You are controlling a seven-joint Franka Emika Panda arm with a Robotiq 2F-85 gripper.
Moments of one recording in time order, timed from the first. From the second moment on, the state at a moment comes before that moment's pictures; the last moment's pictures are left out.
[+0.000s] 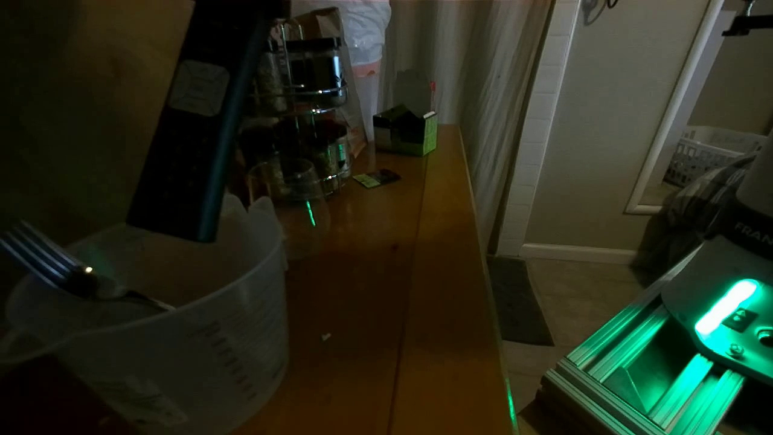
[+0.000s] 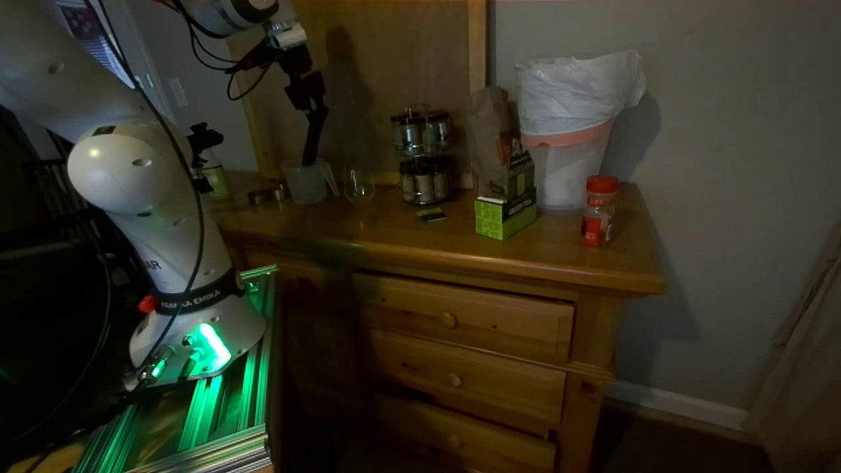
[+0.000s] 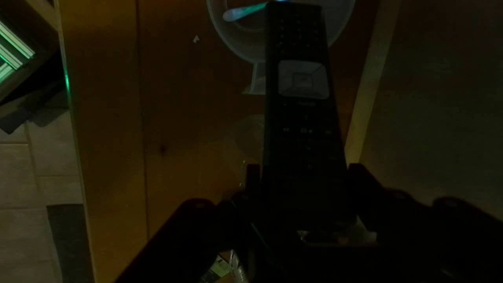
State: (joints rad) arm 0.14 -0.47 0.82 -2.32 0.31 2.20 1.44
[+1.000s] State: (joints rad) arm 0.34 -0.63 0.55 -2.54 0.35 2.31 1.48
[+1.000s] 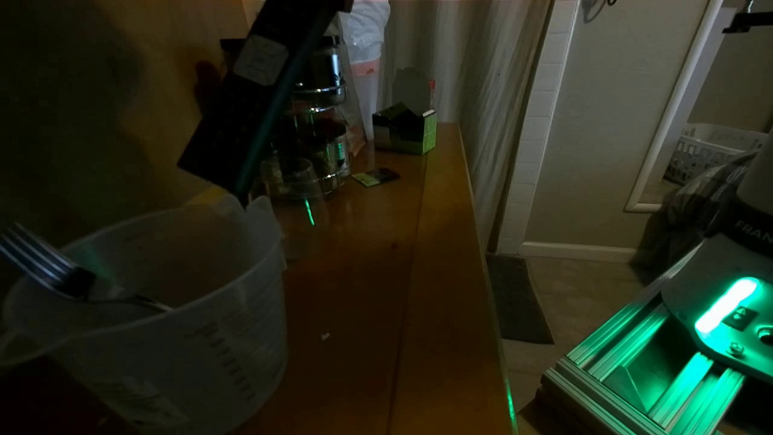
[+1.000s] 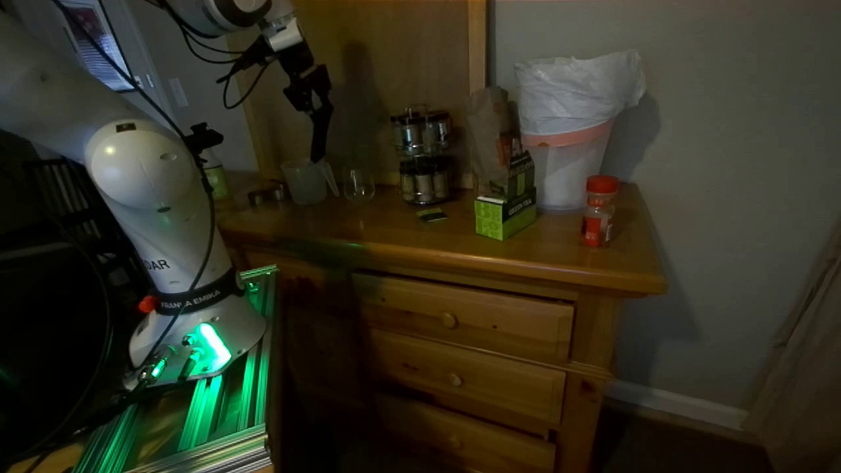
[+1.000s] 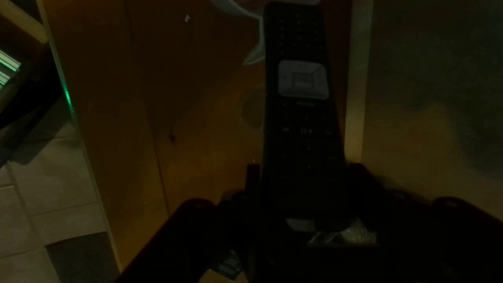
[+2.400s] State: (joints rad) arm 0.21 -0.71 0.42 -2.57 0.11 2.03 1.38
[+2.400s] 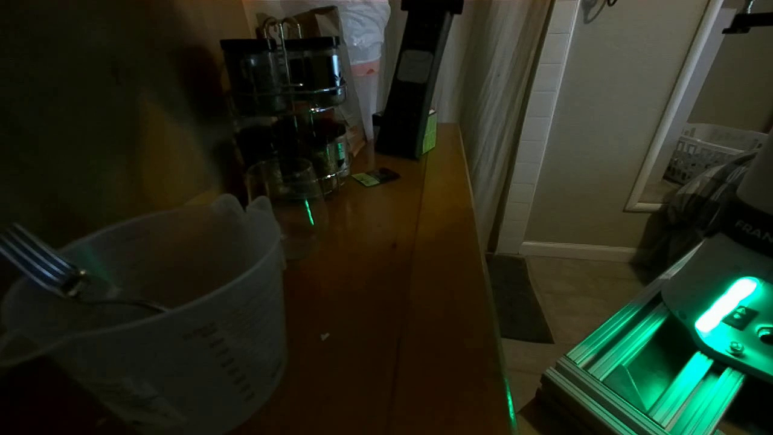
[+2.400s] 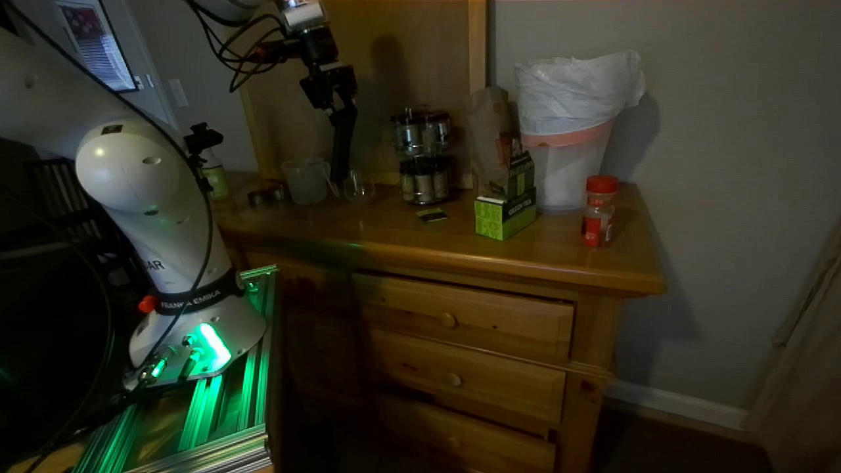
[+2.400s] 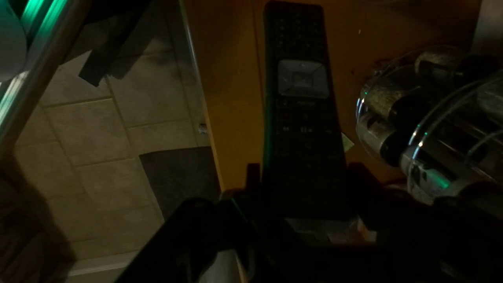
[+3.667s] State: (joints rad) arm 0.29 -0.57 0.21 -2.74 0.49 2.15 0.86
